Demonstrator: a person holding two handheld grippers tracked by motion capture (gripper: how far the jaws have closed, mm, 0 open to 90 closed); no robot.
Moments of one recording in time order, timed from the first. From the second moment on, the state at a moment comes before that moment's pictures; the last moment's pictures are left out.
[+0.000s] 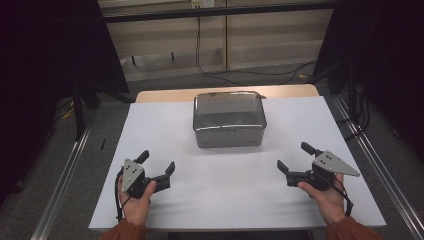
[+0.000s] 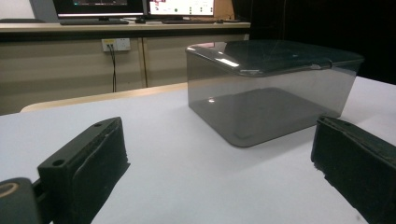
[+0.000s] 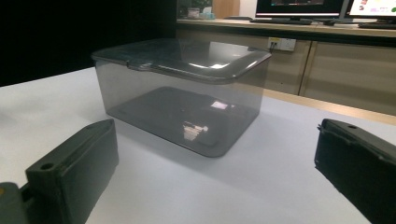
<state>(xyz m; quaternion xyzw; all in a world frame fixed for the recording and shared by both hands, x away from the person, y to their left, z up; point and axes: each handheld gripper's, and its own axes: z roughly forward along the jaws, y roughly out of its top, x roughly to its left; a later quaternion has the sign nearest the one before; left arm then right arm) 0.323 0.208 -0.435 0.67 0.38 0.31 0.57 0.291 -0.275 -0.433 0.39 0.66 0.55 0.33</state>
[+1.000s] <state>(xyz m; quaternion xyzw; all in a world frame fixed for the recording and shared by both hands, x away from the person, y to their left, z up) 0.324 0.209 -0.435 0.67 0.39 0.31 0.56 0.326 -0.220 -0.421 0.34 0.68 0.56 0.33</state>
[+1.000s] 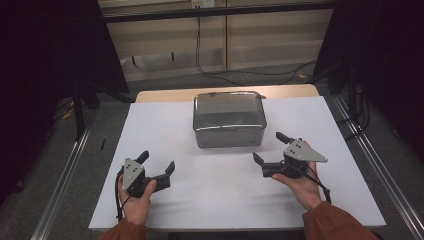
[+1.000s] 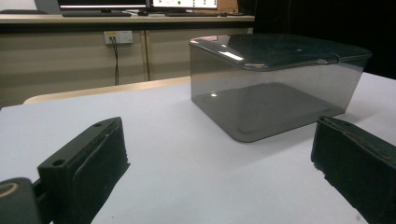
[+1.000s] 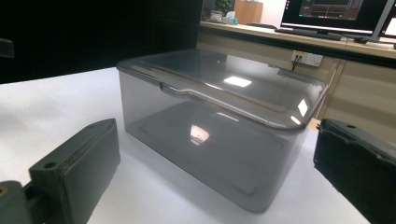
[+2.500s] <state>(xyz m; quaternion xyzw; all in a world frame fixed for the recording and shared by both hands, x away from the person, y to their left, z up) 0.331 0.207 -0.437 0.67 0.39 0.30 0.55 0.370 -0.151 -0.405 0.15 0.78 0.38 0.48</state>
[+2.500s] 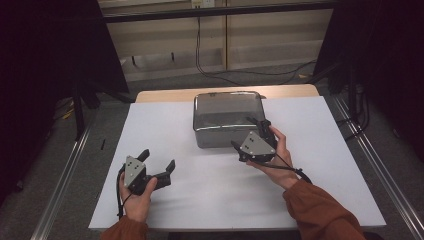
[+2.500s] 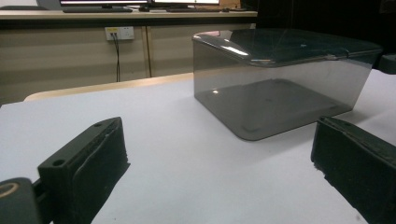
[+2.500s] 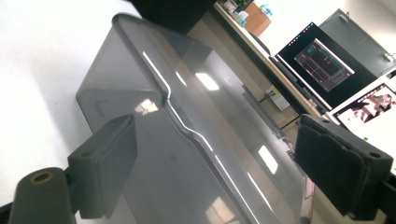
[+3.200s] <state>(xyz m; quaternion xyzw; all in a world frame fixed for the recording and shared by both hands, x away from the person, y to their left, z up) 0.330 0.208 -0.437 0.67 0.39 0.30 0.55 0.372 -0.125 -0.420 0.01 0.78 0.23 0.58</state>
